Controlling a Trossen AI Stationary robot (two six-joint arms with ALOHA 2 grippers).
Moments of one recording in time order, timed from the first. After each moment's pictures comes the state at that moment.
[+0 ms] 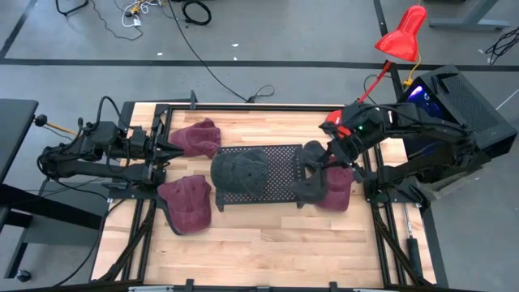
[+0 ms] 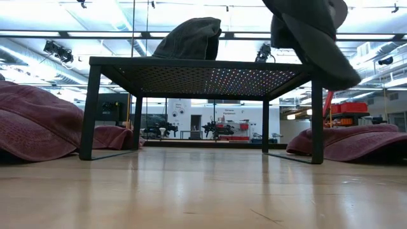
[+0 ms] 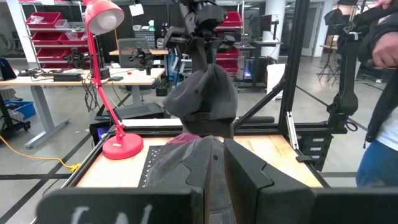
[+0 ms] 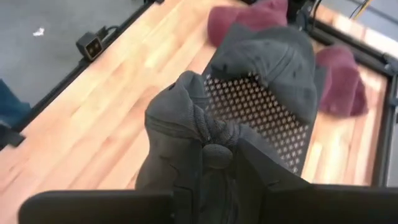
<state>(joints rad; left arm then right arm) 0.00 0.39 0.79 -0.39 0.00 0.00 -0.04 1.21 1.58 -1.20 -0.30 -0.52</state>
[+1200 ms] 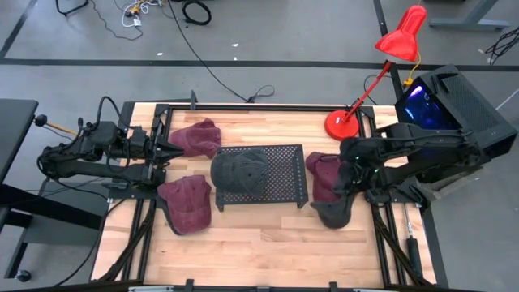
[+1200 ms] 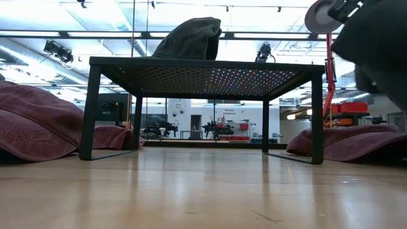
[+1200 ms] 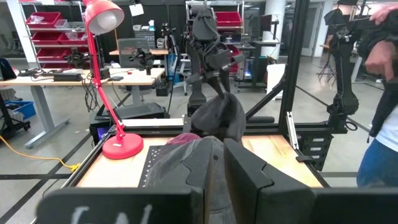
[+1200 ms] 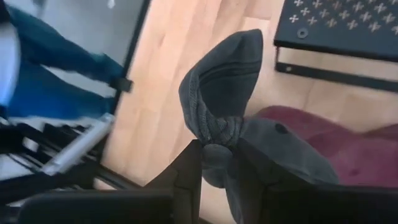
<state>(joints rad) 0.00 0.39 0.79 -0.39 0.00 0.00 0.08 1.08 1.25 -1.37 -0.43 -0.10</state>
